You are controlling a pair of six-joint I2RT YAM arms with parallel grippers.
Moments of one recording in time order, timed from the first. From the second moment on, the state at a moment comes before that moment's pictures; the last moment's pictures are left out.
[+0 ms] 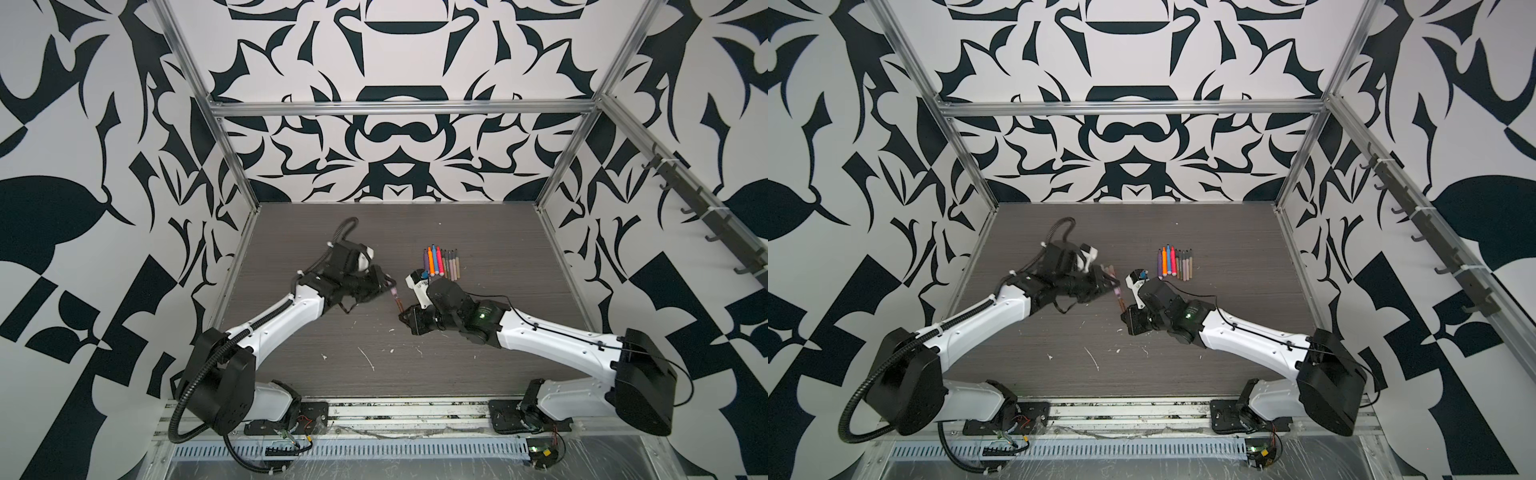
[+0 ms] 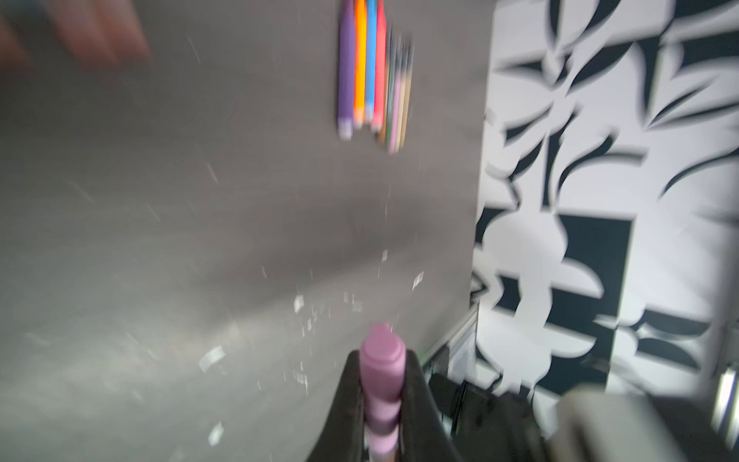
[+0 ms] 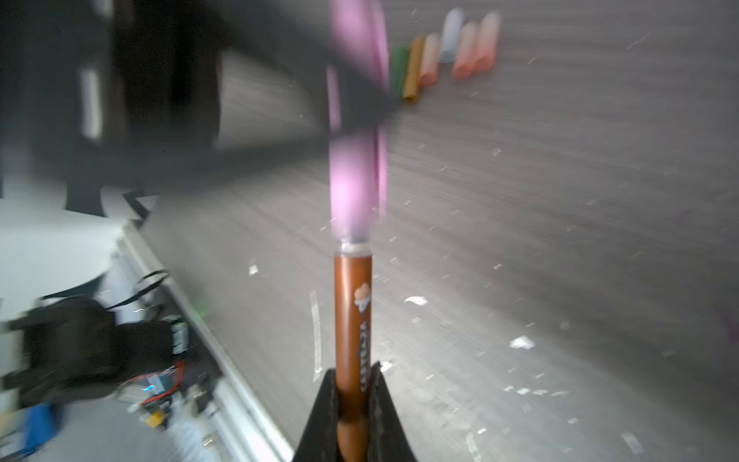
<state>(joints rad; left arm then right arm) -0.42 1.38 0.97 -0.26 0.51 -0.90 0.95 1.27 0.78 -0.24 -0.16 0.67</state>
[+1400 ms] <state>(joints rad) -0.17 1.48 0.80 -0.39 0.29 -0.57 0.81 0.88 0.44 -0.49 0.15 0.53</state>
